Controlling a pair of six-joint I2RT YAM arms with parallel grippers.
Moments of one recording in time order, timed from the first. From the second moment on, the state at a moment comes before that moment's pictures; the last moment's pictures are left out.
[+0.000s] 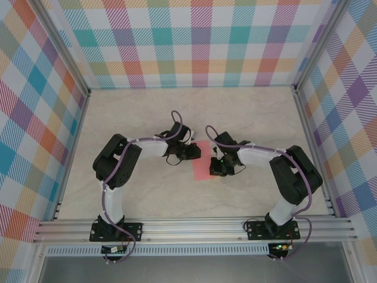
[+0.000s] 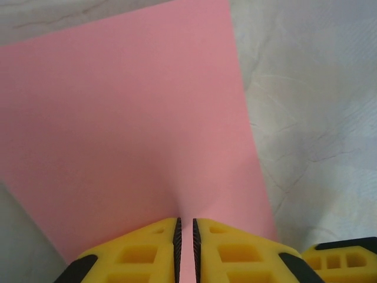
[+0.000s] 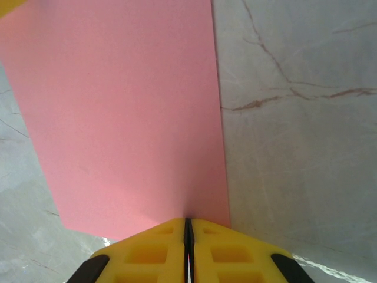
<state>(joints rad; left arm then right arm) -0.60 1.98 1.13 -0.12 0.45 -0.59 0.59 1.68 0.88 -0.50 -0.33 0.59</state>
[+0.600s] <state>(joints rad) -0.51 2.05 1.19 -0.08 0.60 -0.62 0.59 1.69 0.89 -0.50 -0.32 0.59</state>
